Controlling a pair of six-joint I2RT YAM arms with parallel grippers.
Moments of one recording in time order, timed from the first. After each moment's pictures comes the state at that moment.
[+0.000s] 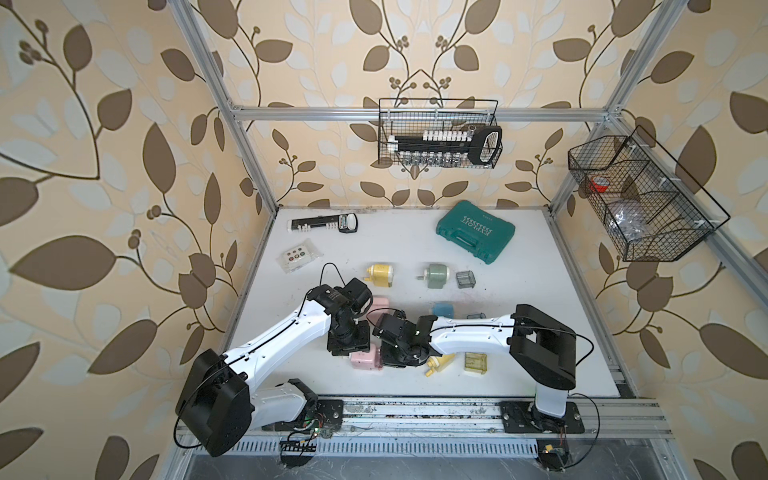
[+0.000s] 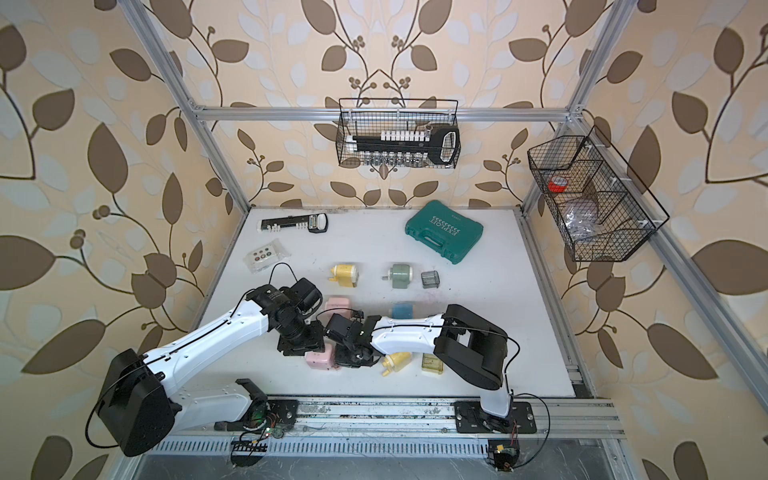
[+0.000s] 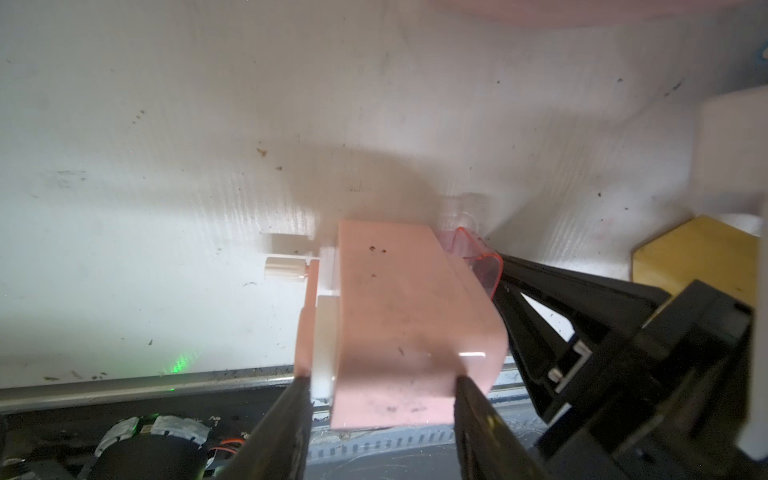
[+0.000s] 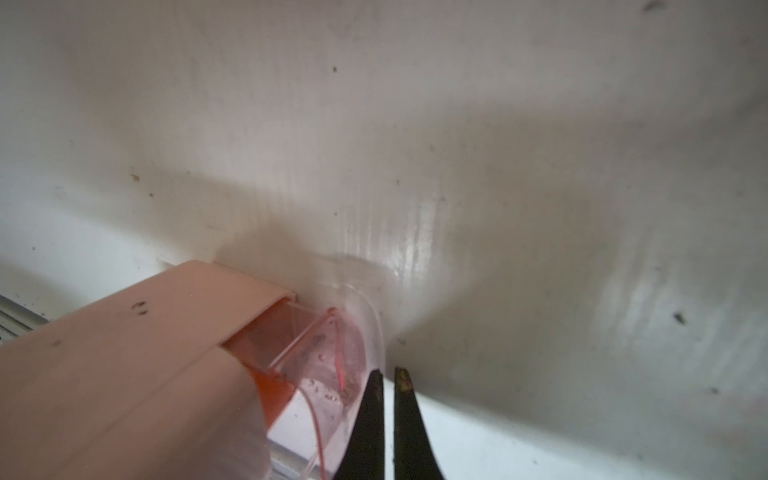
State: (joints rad) left arm -0.58 1.23 0.85 -1.12 0.21 -0.71; right arm 1.16 1.90 1.17 -0.44 -0.05 1.24
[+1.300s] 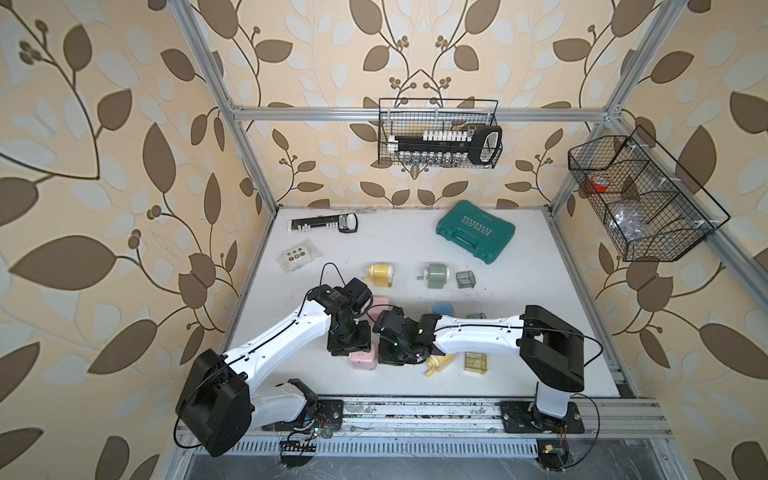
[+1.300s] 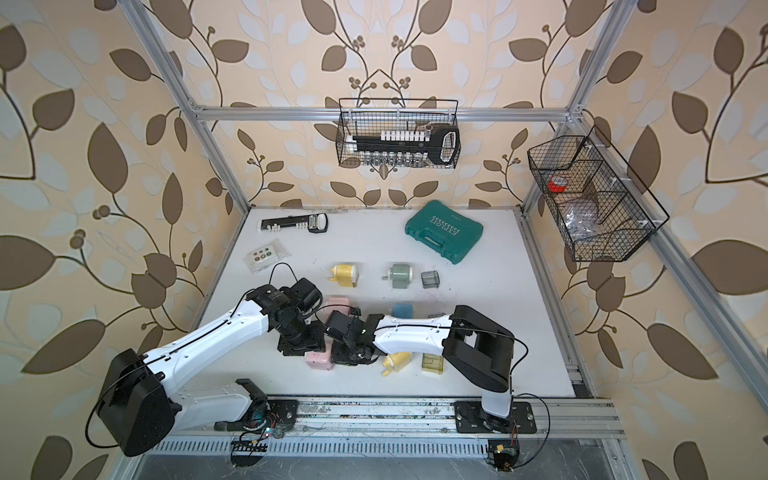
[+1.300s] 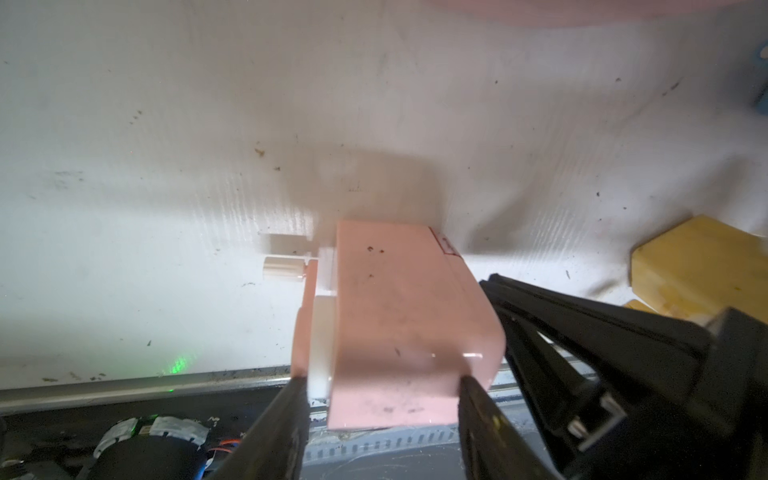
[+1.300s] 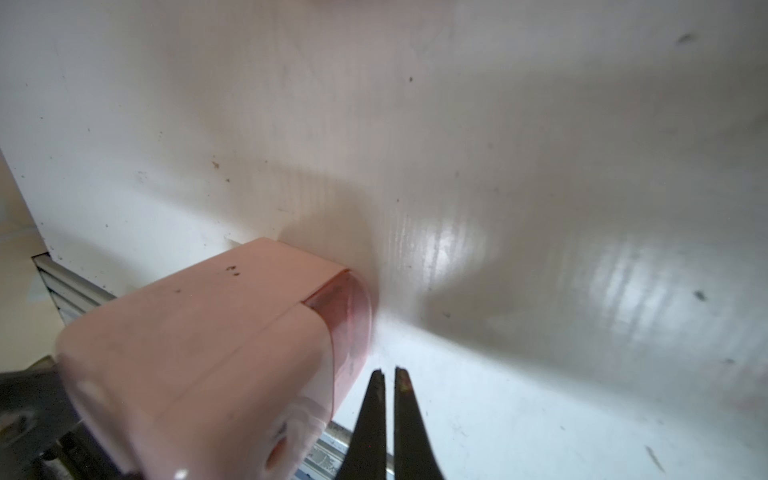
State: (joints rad) left arm -0.58 1.23 0.85 -1.12 0.21 -0.71; right arm 1.16 1.84 1.19 -0.48 -0.03 1.21
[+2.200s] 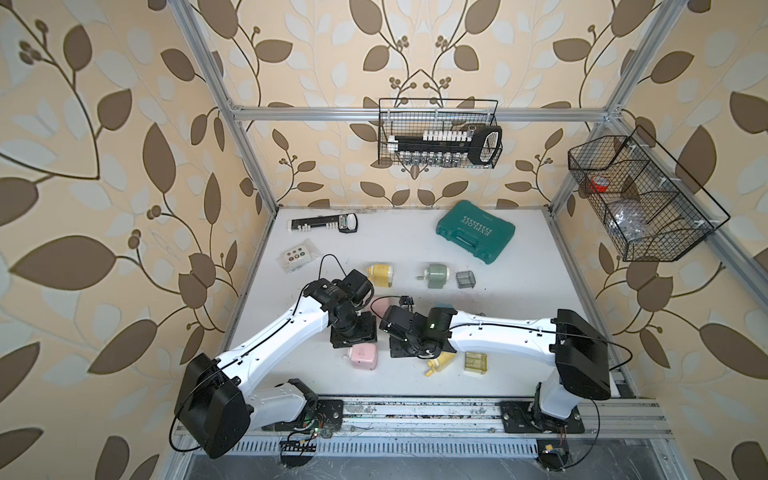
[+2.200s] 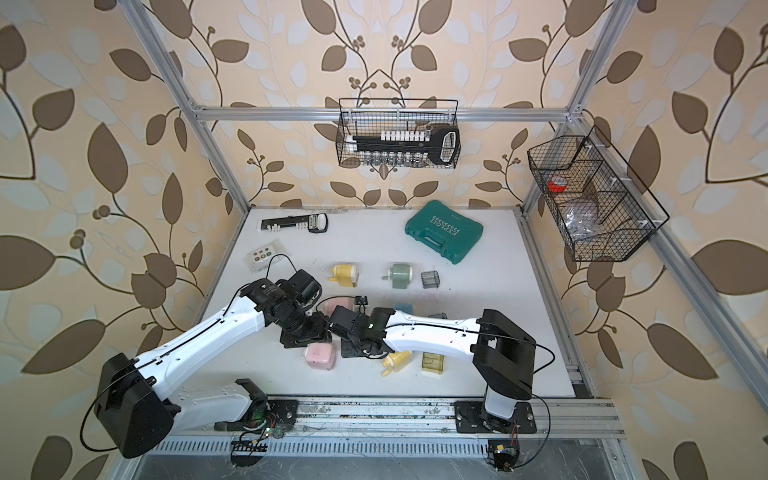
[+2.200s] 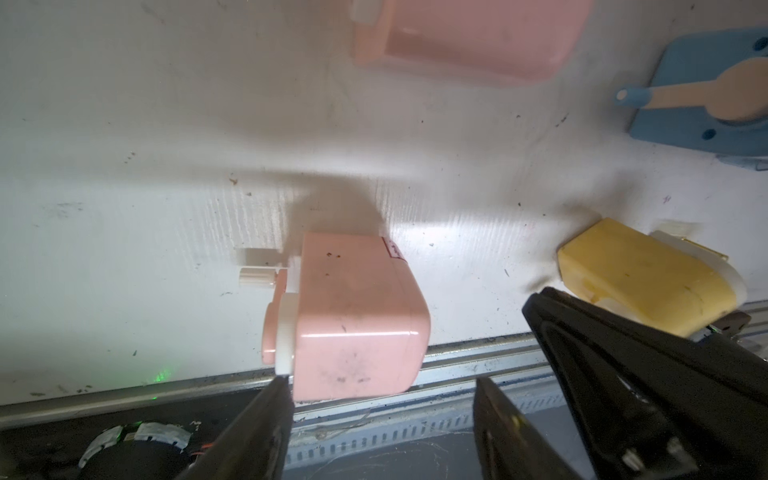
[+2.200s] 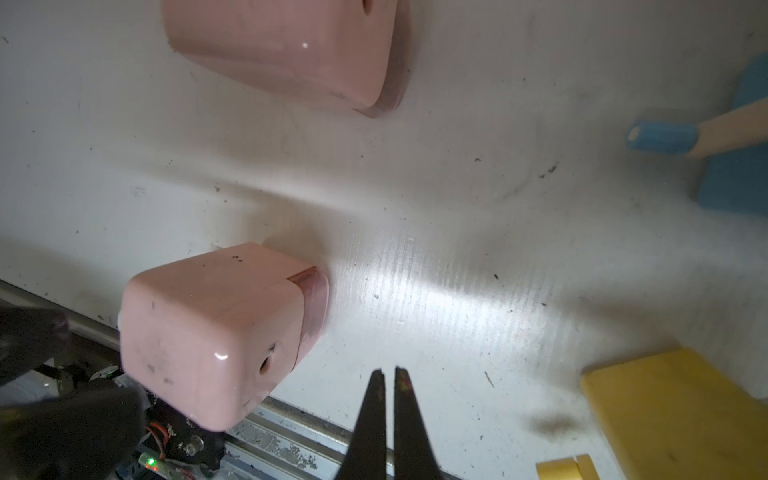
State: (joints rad) left arm -0.58 1.21 0.96 -1.15 0.22 -0.71; right arm 1.17 1.71 1.23 -0.69 0.15 1.09
